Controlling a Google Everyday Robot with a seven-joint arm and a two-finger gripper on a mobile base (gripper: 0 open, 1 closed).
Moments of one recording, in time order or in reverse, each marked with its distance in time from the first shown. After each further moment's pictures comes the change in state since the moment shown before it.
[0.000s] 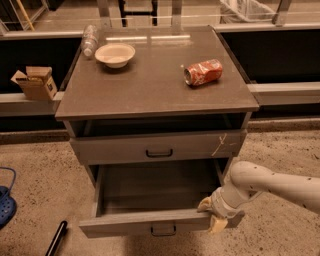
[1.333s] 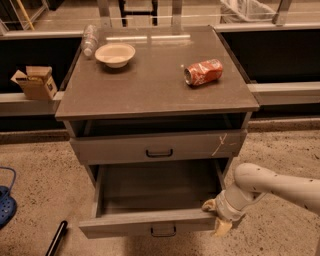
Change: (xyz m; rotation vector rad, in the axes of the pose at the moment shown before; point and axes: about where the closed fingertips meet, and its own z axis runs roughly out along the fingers) arm 0.020 0.012 0.004 -0.040 0.008 0.024
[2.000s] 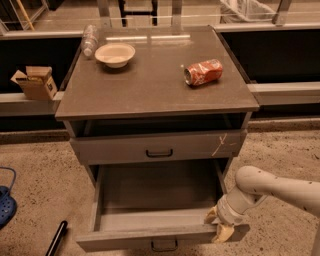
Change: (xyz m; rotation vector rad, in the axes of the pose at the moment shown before) arm 0.006 0.015 0.009 -0.066 -0.030 -0.002
